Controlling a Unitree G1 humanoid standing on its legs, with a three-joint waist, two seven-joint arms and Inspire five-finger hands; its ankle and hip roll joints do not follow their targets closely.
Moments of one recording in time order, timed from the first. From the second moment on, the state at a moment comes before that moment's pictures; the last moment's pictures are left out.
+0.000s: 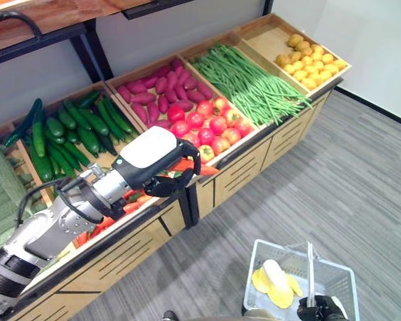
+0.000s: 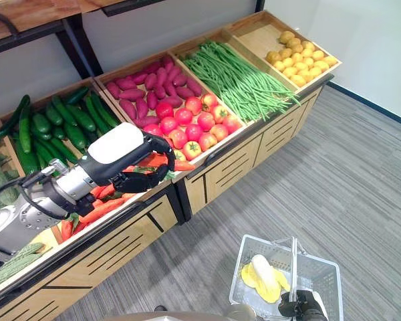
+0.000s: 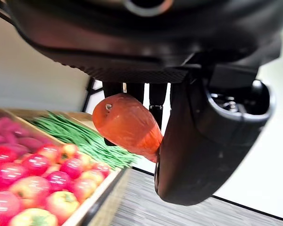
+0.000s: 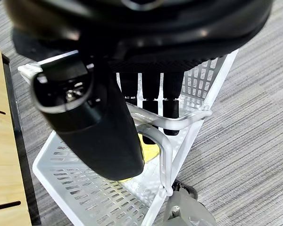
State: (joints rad) left arm -0.23 1.04 -0.34 -0.23 0.24 -0.41 0.04; right arm 0.06 -0.38 0.05 1.28 0.01 -0.17 -0.12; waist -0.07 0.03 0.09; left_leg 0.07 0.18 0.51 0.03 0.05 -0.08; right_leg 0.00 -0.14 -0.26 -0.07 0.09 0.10
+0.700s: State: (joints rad) left arm -0.25 1.09 -0.36 -0.24 0.20 -0.42 0.03; right arm 0.04 -0.41 0.09 1.27 0.01 -0.16 -0.13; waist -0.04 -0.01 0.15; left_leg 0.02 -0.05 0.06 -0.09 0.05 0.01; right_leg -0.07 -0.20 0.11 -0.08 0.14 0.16
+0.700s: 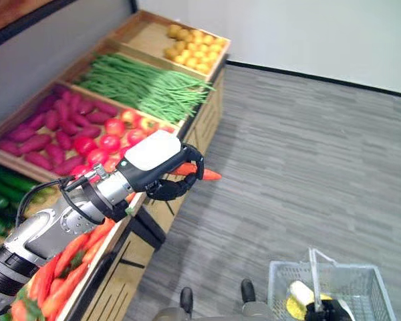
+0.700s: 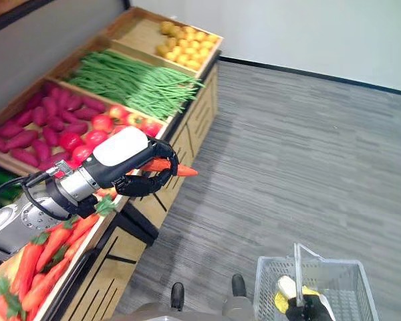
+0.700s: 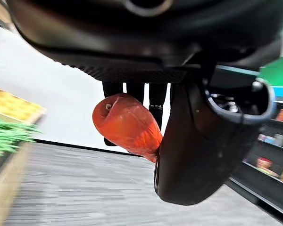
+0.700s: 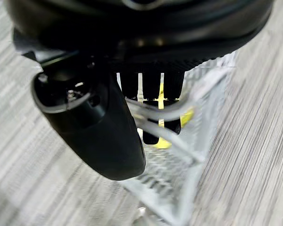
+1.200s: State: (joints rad) left arm -0.15 1.05 -0.24 -0.24 0.17 -0.40 -0.01; right arm 0.00 -0.43 0.10 1.29 0.00 -0.17 -0.13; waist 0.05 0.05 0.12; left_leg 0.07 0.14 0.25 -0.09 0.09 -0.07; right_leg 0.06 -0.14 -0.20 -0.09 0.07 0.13
